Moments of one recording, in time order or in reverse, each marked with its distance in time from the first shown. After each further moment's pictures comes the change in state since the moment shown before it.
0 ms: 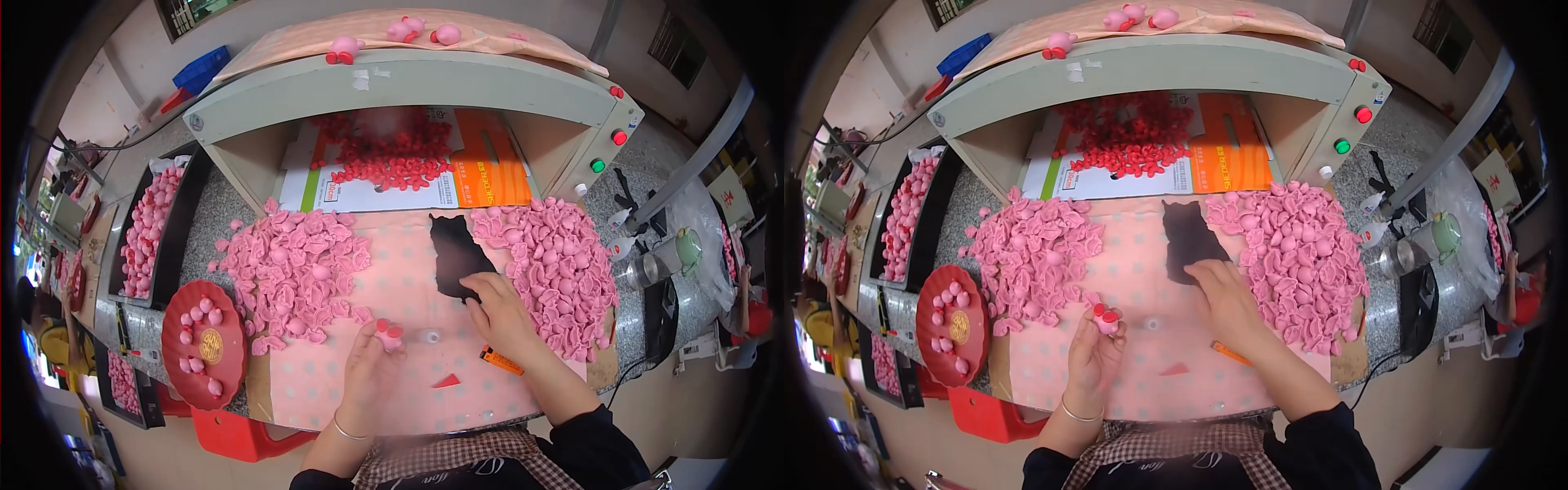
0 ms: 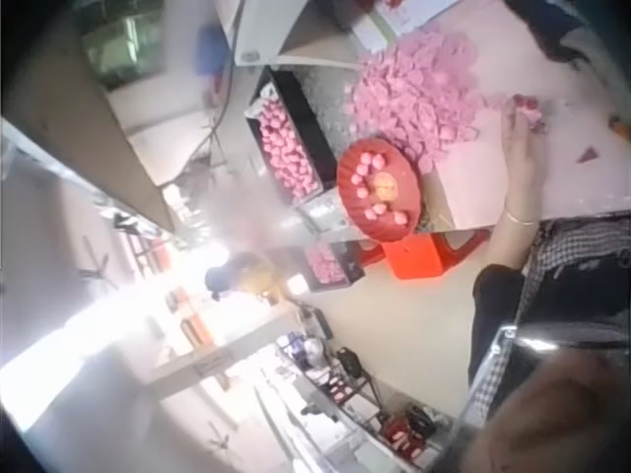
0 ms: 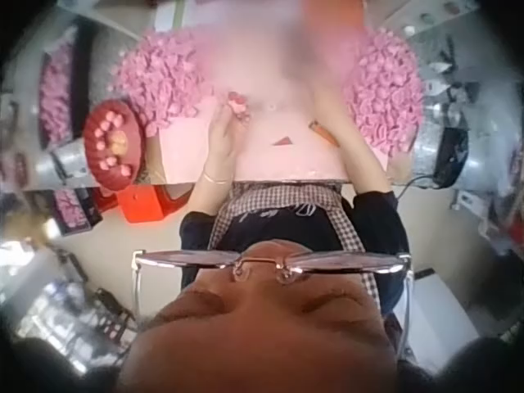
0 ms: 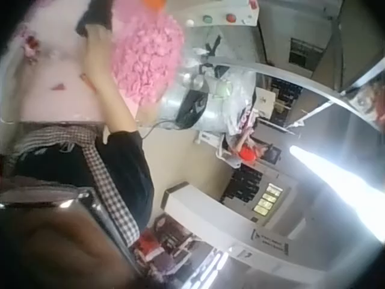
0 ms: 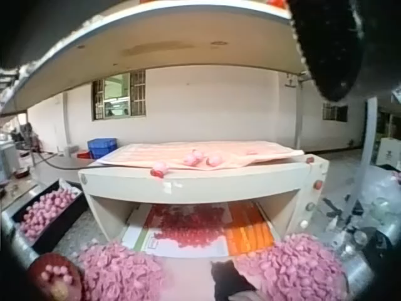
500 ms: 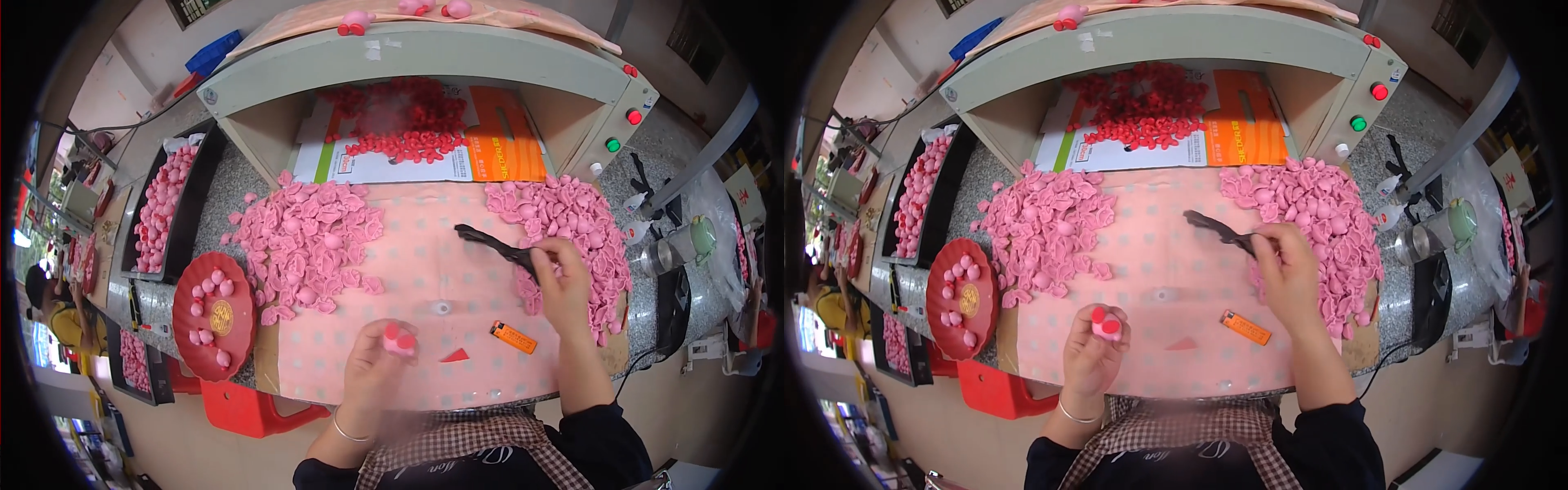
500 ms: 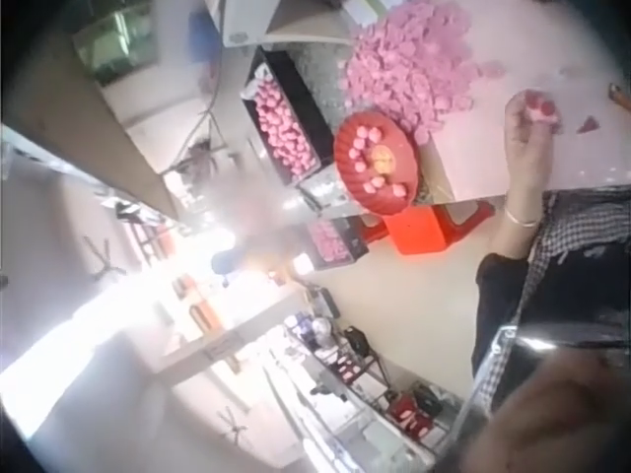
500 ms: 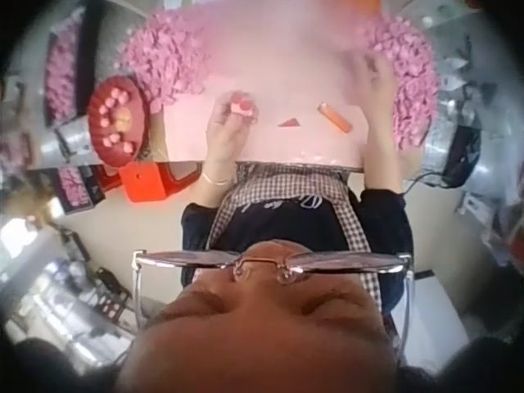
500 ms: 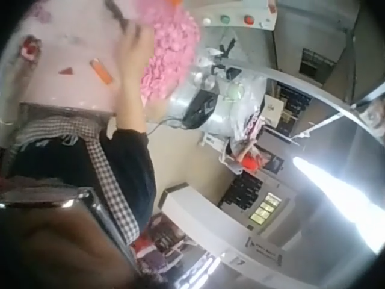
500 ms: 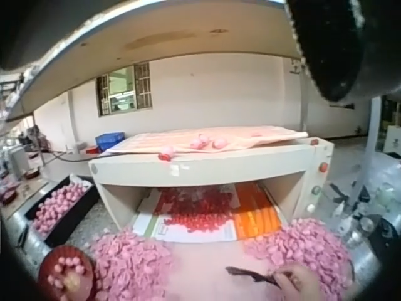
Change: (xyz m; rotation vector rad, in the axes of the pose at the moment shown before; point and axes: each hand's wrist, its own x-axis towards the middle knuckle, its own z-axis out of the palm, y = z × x) left_hand -0.071 -0.009 0.020 0.283 -0.010 0.104; right_hand -0.050 0.002 -0.037 0.225 0.350 0.196
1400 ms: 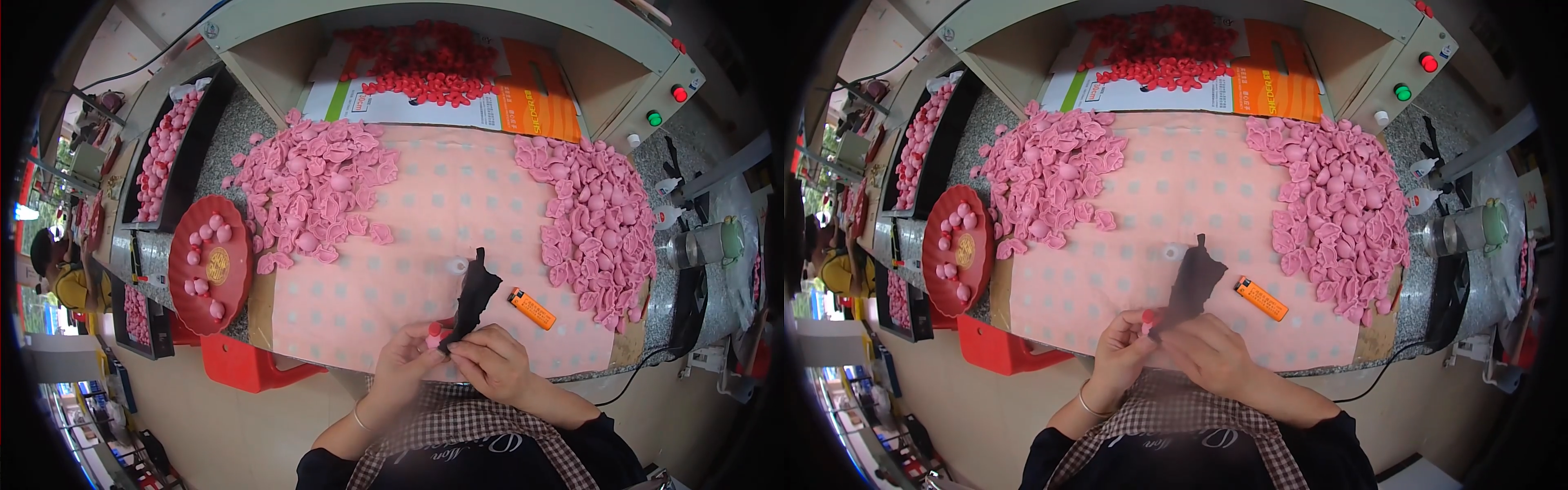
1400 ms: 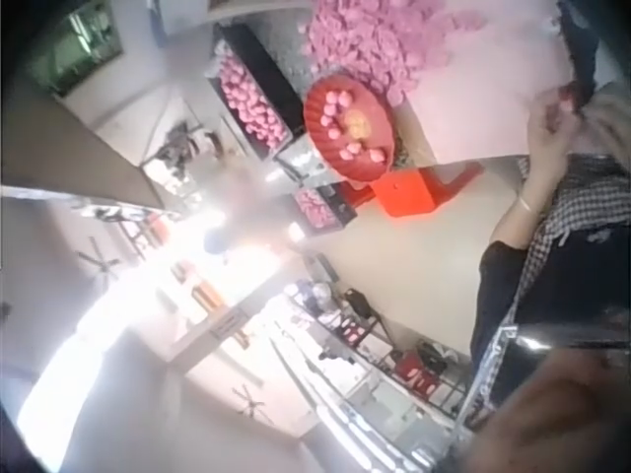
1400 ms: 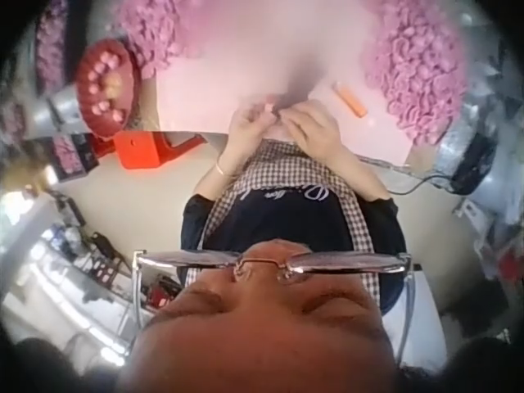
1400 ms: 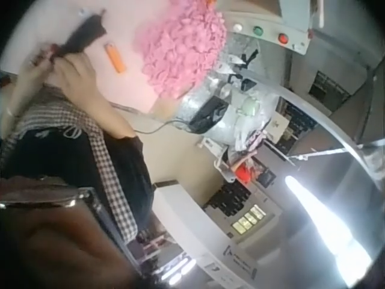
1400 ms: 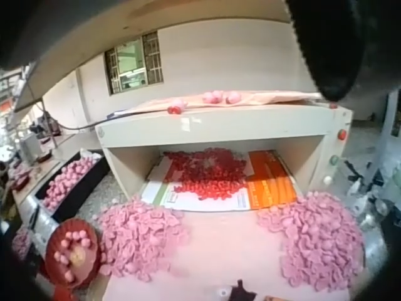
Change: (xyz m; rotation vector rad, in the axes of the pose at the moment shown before) left_hand -0.058 -0.090 -0.053 0.176 0.115 -0.250; right_hand -0.148 0.028 0.078 0.136 -0.326 -0.413
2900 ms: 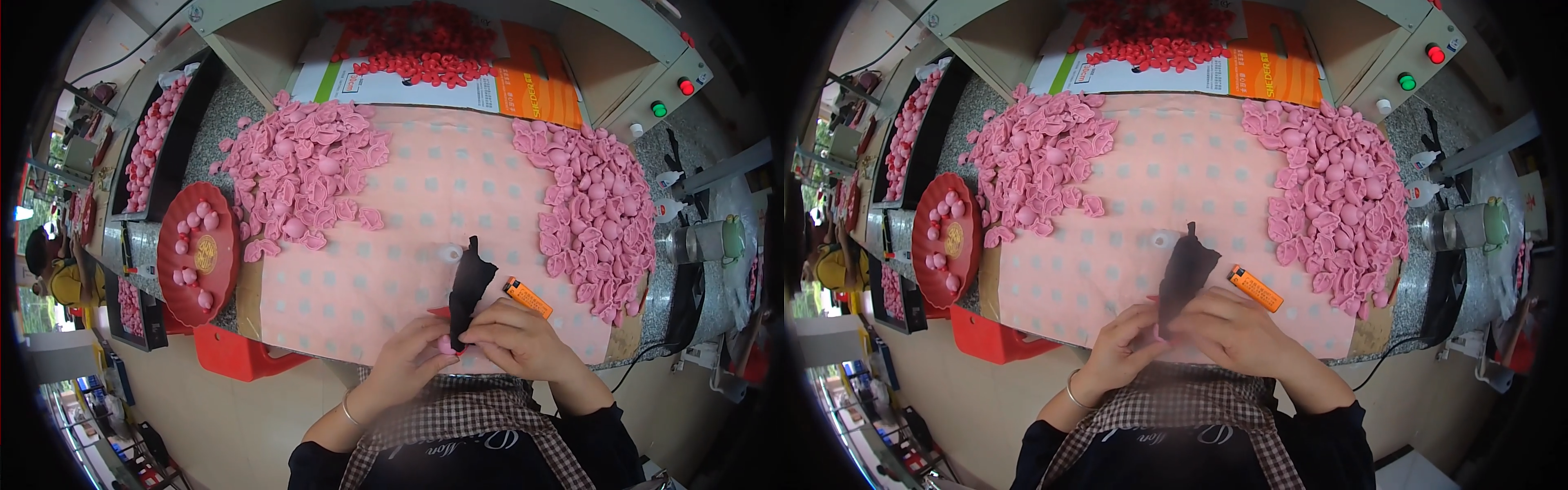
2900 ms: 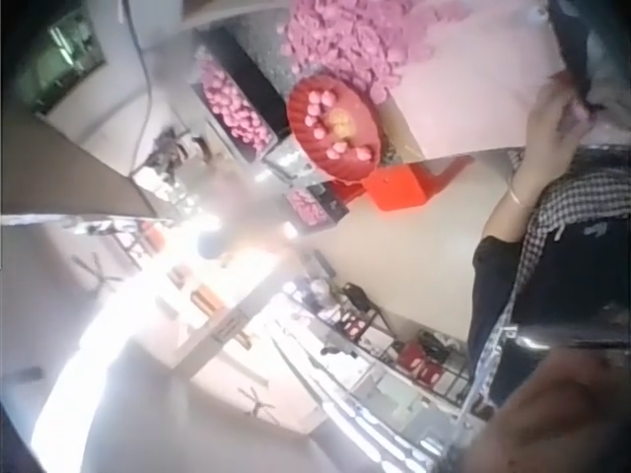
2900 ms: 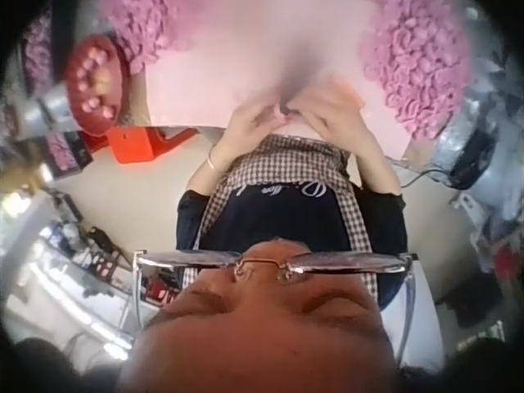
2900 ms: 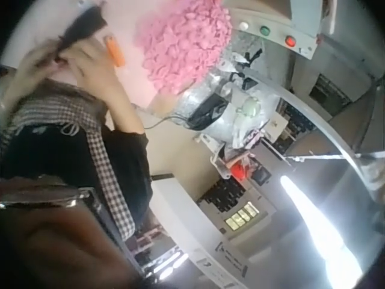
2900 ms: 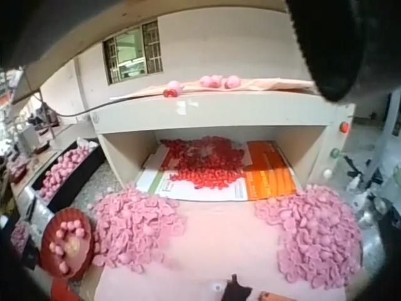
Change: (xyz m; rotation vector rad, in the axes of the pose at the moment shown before) left_hand 0.018 -0.003 -0.002 0.800 -0.185 0.132; right_hand 0.014 0.041 -0.038 0.156 -0.344 0.148
